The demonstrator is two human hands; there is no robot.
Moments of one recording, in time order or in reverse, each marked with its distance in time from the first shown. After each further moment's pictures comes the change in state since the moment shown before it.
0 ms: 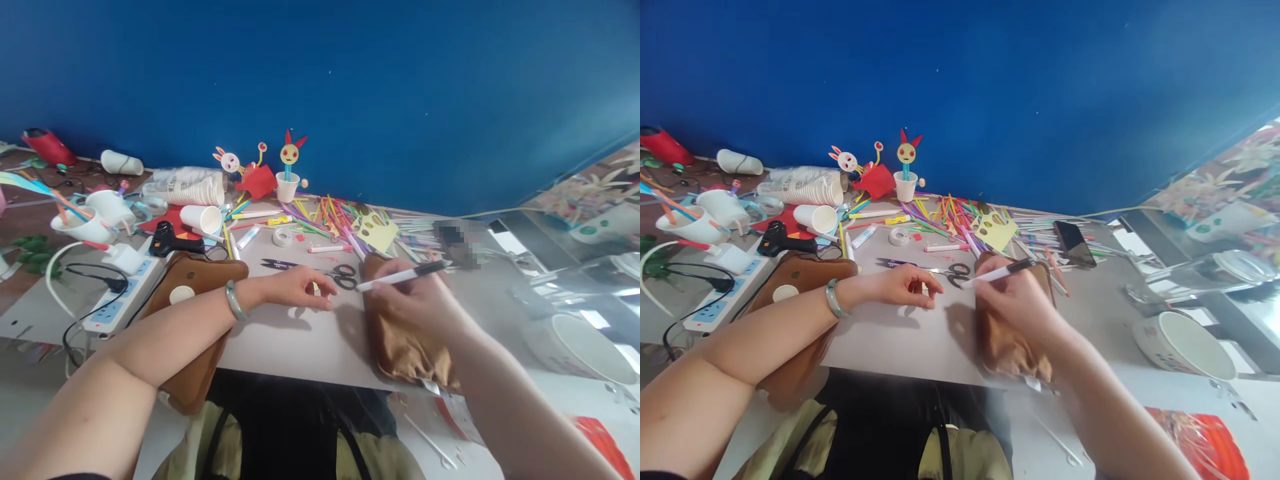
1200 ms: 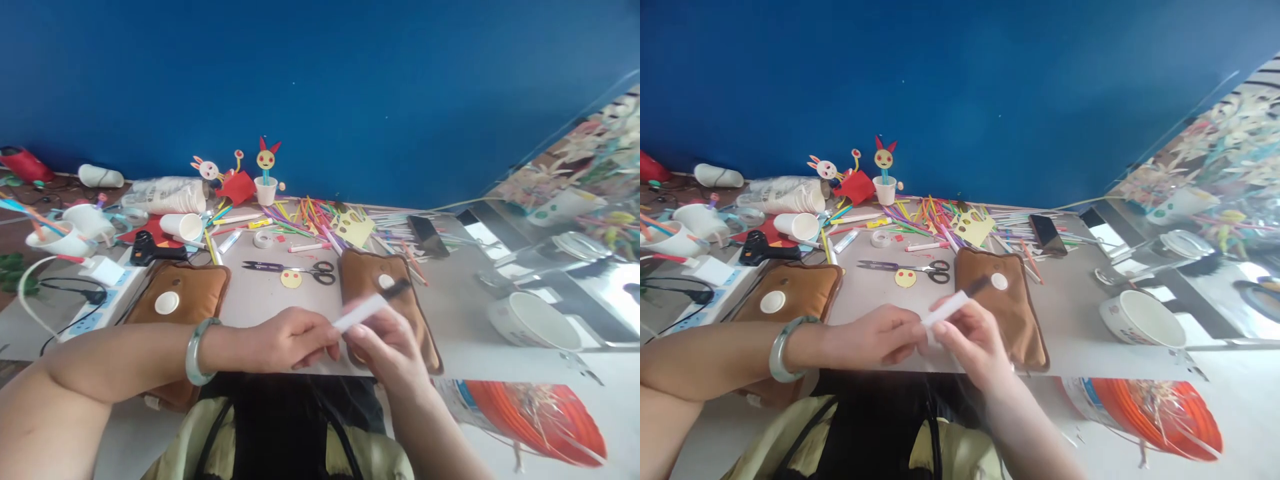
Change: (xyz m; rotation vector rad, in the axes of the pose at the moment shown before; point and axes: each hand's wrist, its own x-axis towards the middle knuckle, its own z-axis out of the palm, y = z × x) left_hand -0.037 0.075 0.069 -0.305 -0.015 -0.139; right_hand -0.079 -0.011 0.034 0.776 -0.082 0.135
